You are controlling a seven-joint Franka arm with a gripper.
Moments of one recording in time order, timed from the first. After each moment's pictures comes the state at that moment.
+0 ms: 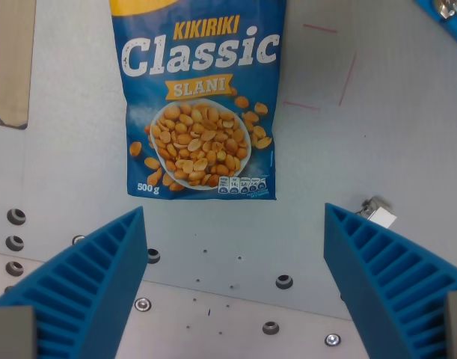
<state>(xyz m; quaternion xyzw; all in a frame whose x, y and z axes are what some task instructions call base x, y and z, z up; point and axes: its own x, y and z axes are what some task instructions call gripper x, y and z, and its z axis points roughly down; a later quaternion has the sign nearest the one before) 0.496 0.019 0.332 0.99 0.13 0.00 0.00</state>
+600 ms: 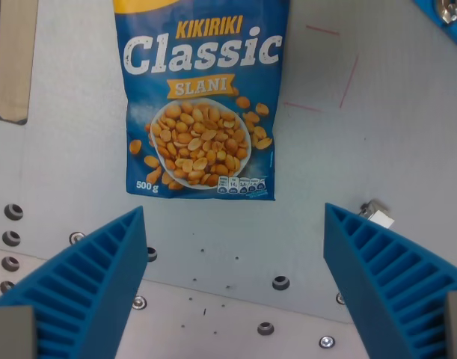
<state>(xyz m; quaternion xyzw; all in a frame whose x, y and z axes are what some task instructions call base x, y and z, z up) 0.496 0.019 0.332 0.99 0.15 0.00 0.00</state>
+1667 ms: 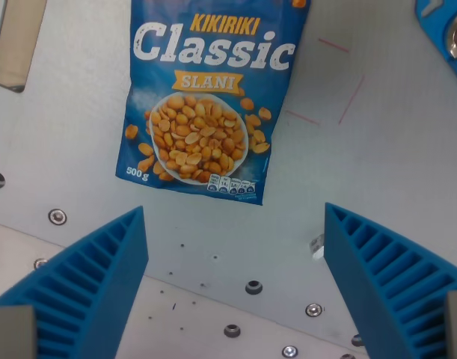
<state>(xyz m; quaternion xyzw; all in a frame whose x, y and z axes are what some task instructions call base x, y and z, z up) 0.496 0.020 0.332 0.97 0.22 0.00 0.00</state>
